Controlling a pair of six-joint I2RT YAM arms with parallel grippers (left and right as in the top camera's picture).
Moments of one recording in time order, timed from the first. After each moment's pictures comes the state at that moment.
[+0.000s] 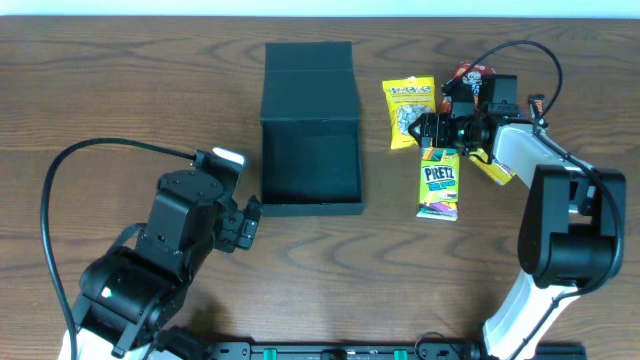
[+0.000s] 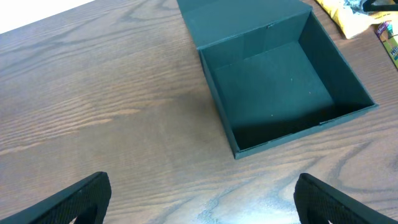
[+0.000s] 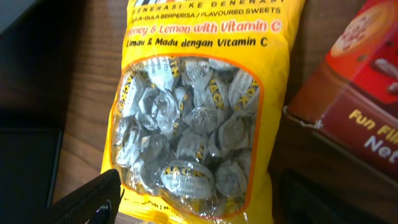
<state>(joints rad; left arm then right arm) -0.49 0.88 1.08 -0.99 -0.22 -0.04 -0.05 2.01 1.21 -0.26 -0.47 0.01</state>
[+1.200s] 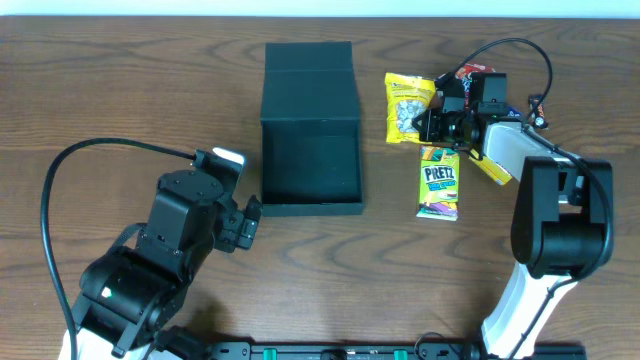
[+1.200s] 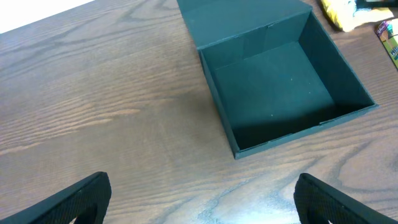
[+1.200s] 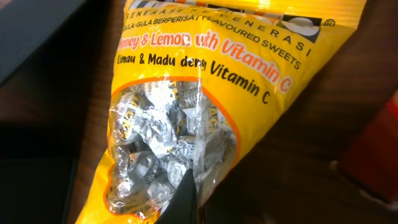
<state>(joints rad) -0.49 0.88 1.08 -0.99 -0.22 -0.04 -0.02 2.07 1.24 -0.16 -0.53 0.08</state>
